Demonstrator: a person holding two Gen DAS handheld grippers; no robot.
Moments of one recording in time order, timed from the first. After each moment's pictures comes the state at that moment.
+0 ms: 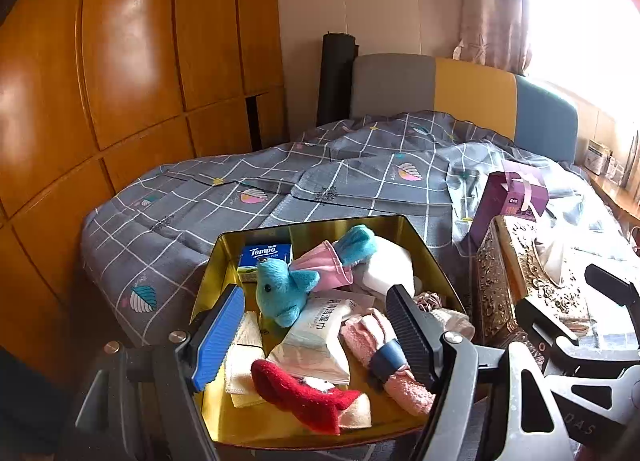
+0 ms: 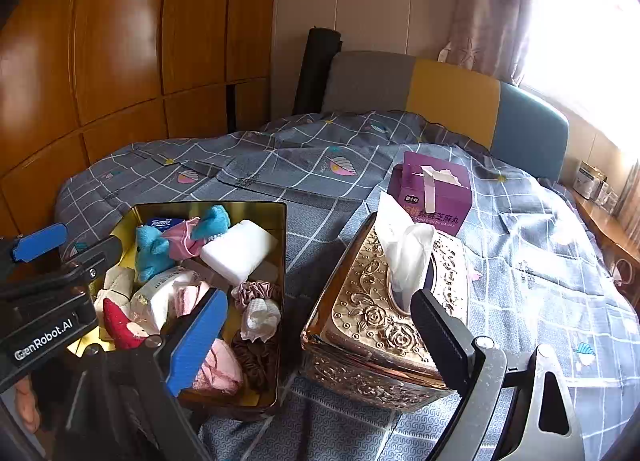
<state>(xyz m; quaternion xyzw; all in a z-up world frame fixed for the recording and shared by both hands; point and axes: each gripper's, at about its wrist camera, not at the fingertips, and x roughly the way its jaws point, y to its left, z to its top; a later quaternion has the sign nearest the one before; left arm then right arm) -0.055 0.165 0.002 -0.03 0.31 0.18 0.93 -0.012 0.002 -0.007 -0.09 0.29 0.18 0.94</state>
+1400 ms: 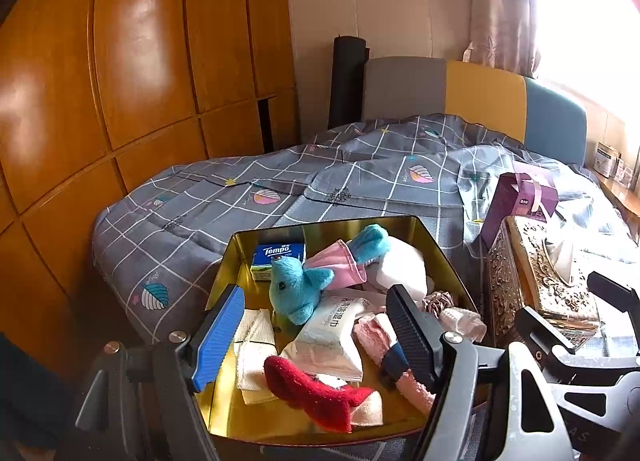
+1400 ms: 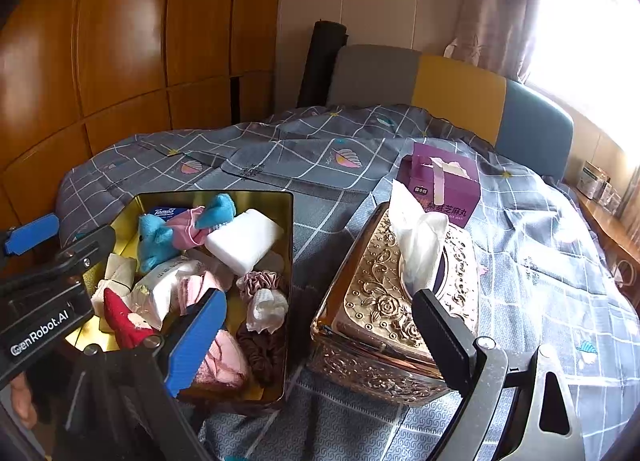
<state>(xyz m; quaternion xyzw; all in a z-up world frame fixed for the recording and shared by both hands) -0.062 0.167 -0.002 -0.03 0.30 0.20 0.93 -0.013 0.010 -0.014 -0.09 0.30 0.18 0.93</state>
